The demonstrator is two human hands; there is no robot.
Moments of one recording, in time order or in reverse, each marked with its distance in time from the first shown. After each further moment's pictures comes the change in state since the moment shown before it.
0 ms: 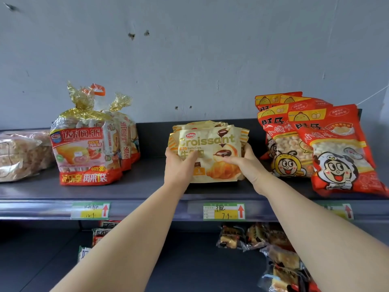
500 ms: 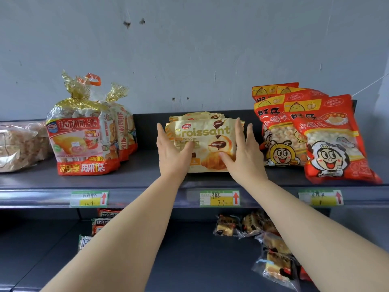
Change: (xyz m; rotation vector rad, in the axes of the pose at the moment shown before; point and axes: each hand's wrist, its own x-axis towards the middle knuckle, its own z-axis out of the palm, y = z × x) left_hand -0.008 0.001 -0.001 0.124 0.138 0.192; right_hand -0.020 0.016 0.008 -0.931 0.387 -0.460
